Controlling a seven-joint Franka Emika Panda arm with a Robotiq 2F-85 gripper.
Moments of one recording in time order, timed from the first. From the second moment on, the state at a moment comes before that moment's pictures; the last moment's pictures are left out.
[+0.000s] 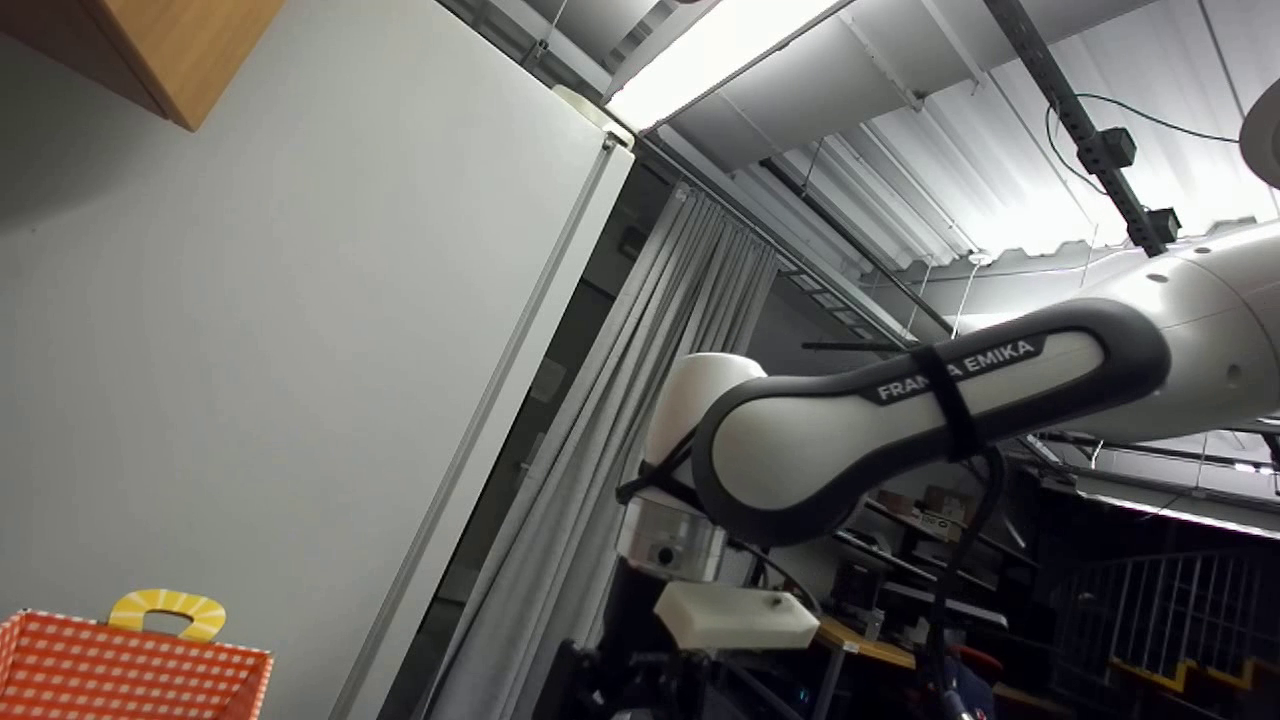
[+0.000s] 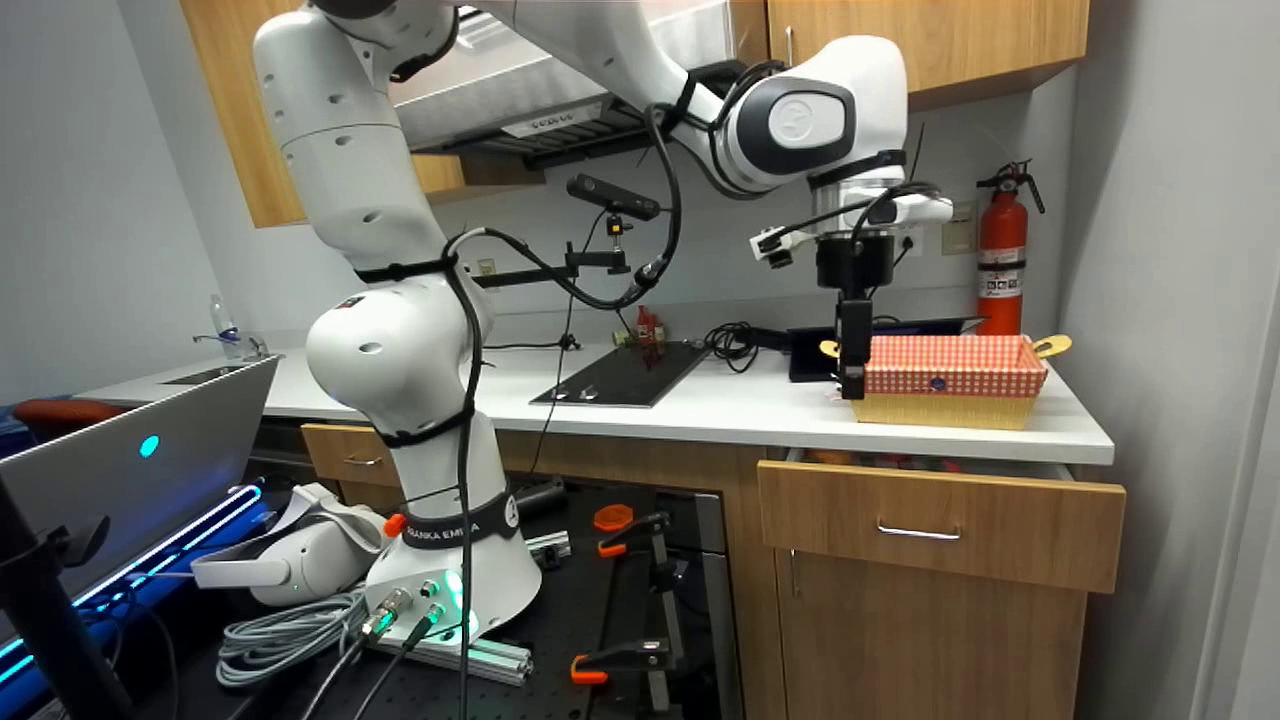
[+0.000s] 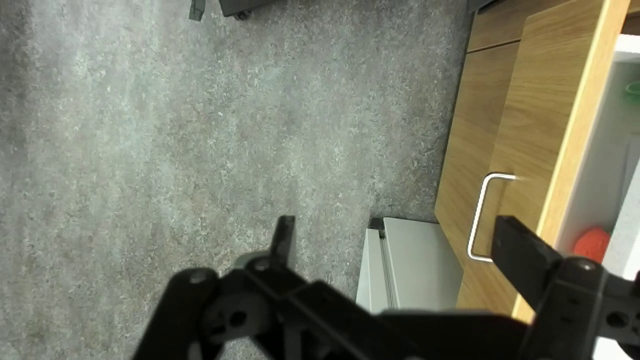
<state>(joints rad) -0.02 -0.11 0.15 -2.36 -0.11 2.17 0.43</state>
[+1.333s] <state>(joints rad) 0.11 0.31 0.14 -2.17 0.13 2.52 0.44</state>
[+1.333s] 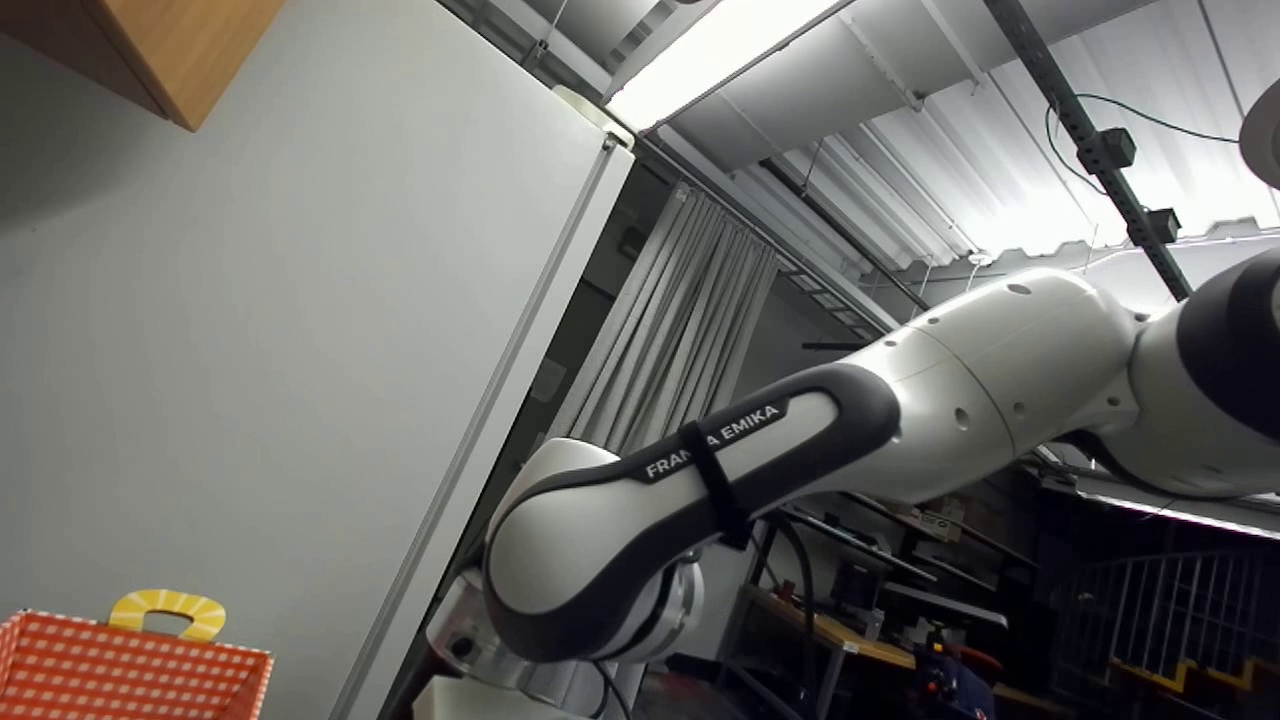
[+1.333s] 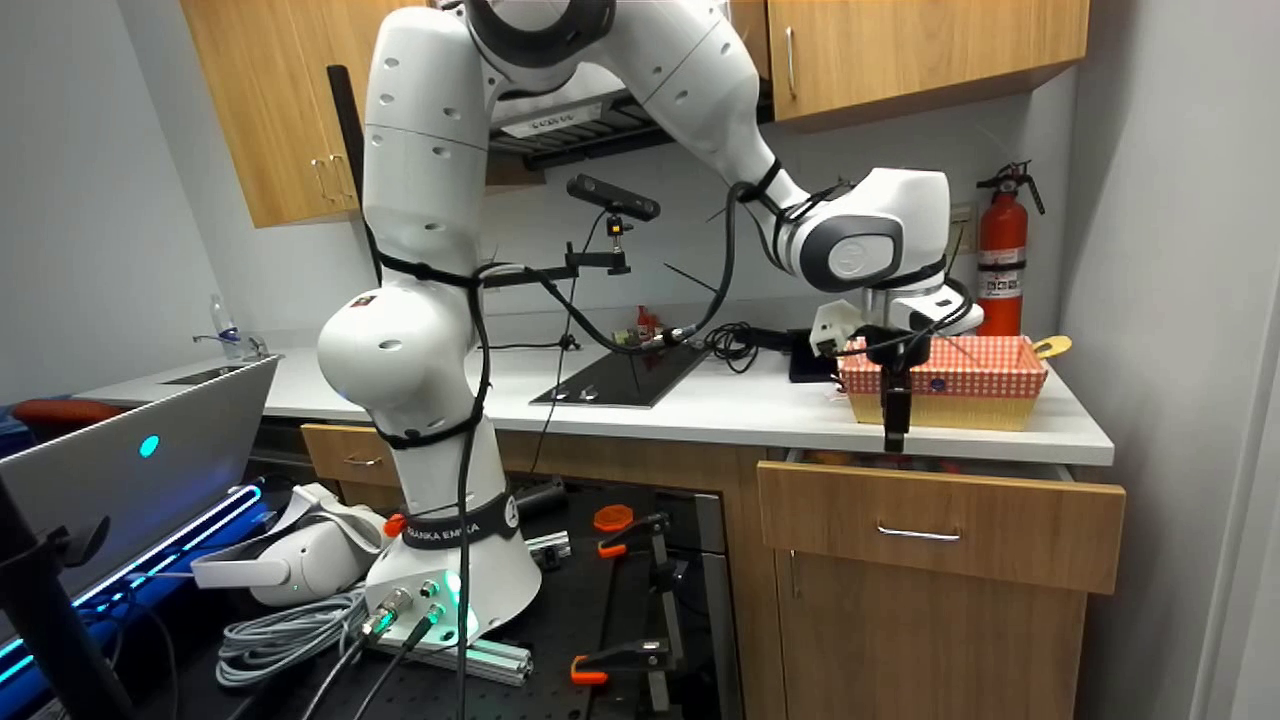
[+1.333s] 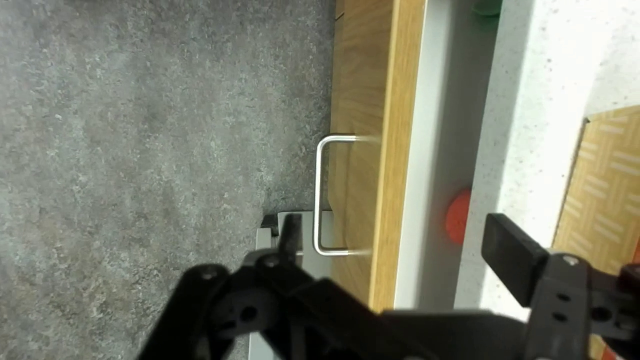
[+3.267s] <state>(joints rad) 0.09 0.51 0.18 -2.10 0.43 2.62 0.24</state>
